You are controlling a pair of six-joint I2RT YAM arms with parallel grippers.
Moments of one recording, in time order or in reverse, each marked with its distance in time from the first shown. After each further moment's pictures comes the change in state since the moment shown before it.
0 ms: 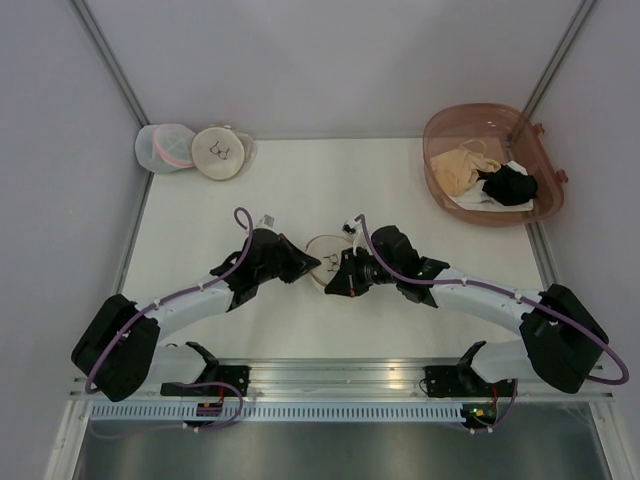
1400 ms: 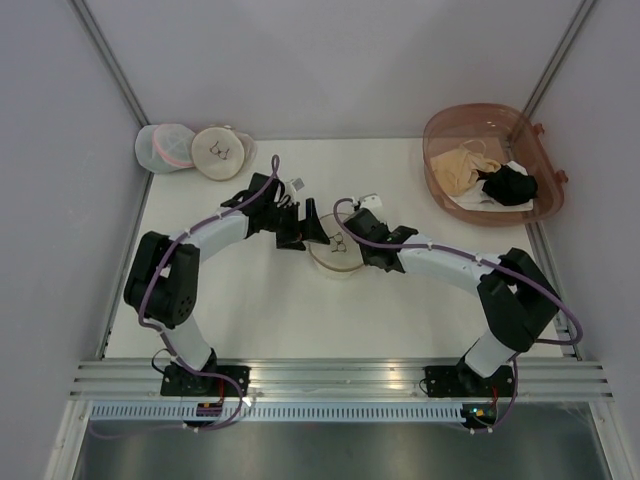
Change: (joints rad) left arm 0.249 0.460 0.574 -0.459 0.570 0.756; right arm -0.018 0.307 0.365 -0.537 0.973 -0.188
